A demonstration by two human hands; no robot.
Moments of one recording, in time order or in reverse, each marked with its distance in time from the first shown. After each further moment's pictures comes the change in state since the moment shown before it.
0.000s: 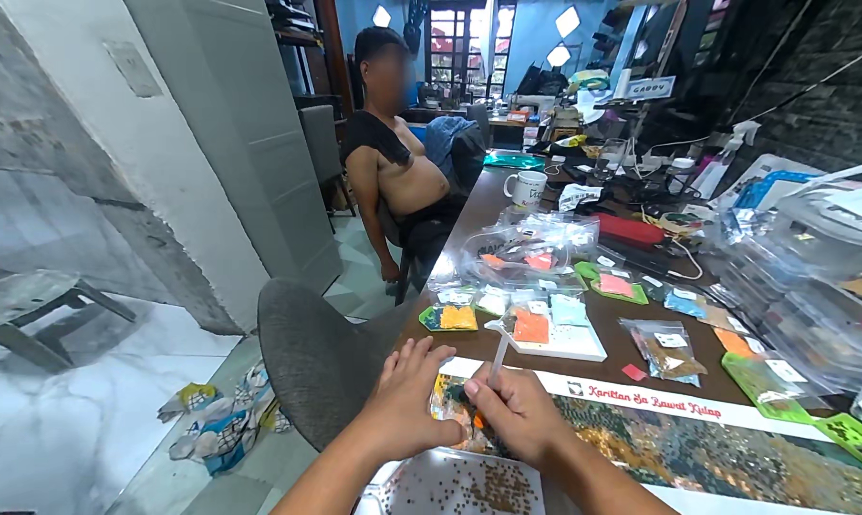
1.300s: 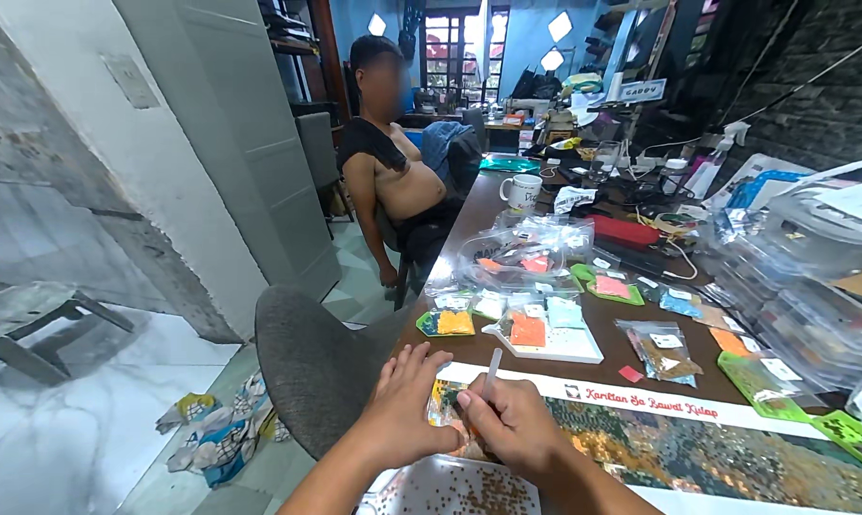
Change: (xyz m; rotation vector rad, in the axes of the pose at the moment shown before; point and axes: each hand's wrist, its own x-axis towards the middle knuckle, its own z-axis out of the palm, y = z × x) left_hand -0.001 0.001 0.000 0.006 -0.003 -0.009; right_hand -0.006 0.000 0.007 -0.095 0.076 -0.095
